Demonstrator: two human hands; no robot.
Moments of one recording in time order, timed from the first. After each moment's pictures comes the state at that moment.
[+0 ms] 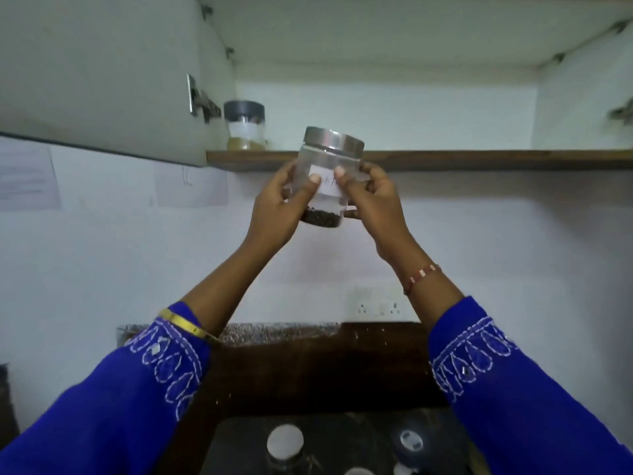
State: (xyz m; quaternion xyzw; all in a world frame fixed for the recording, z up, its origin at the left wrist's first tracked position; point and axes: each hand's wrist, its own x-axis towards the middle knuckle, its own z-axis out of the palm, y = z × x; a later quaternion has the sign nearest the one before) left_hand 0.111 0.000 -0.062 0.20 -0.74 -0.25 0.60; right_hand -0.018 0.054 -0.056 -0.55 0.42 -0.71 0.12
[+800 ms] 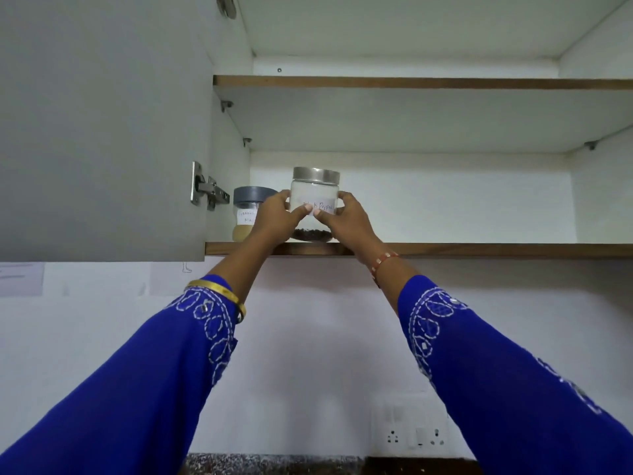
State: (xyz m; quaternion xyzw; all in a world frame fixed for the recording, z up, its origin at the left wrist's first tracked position) left_hand 0.086 -0.157 0.073 0.31 -0.74 -0.14 0.58; right_hand -0.030 -0.112 0.065 -0.62 0.48 -0.62 0.00
